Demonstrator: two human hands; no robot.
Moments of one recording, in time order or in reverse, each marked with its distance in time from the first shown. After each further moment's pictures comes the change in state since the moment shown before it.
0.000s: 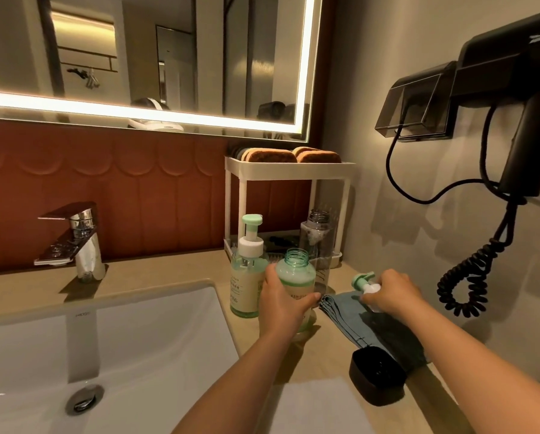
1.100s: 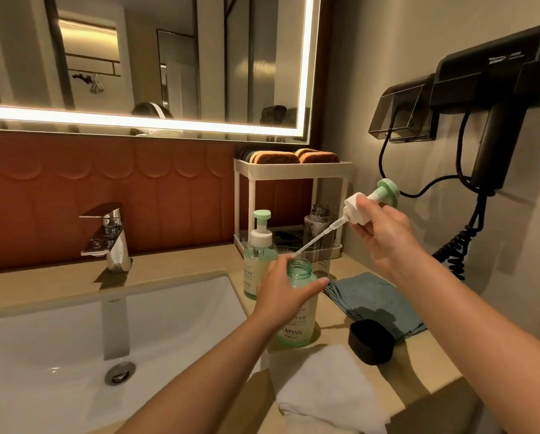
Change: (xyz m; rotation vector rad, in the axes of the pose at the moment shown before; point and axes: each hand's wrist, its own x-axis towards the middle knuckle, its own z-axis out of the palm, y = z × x) left_hand -0.046 0.038 -0.063 0.061 -0.227 0.109; right_hand -0.097 -0.070 -0.077 1.583 0.022 -0.143
